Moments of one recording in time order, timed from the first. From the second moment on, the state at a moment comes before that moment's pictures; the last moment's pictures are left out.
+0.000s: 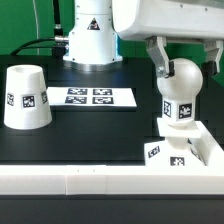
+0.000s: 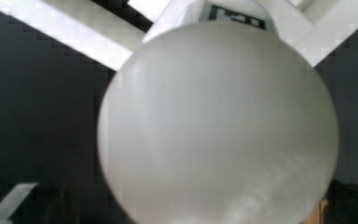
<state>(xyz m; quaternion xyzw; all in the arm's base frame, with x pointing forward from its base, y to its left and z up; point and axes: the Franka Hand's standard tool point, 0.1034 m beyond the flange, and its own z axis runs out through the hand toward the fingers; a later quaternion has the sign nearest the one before) 0.629 0.085 0.145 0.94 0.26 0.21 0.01</state>
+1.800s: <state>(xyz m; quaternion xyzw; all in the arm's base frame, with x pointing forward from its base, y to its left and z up) 0.614 0.087 0.125 0.96 0.28 0.02 0.00</state>
